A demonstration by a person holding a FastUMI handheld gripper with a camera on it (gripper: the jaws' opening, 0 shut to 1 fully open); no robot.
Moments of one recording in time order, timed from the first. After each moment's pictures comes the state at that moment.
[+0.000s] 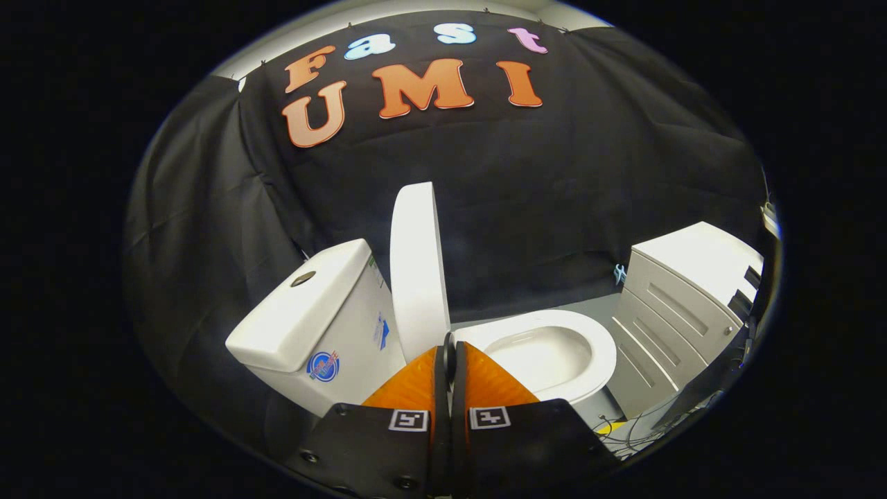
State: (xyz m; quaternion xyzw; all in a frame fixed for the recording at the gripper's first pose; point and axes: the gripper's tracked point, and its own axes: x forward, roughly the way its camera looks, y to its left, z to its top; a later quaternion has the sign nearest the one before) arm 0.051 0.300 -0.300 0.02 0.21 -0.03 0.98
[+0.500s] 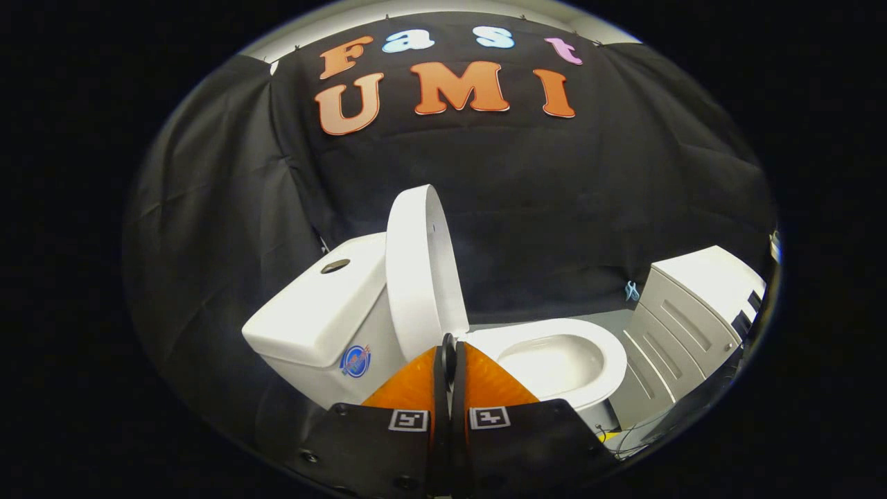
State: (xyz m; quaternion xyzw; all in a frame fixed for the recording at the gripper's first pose) arm 0.050 0.350 -0.308 -0.02 0.21 0.01 0.98
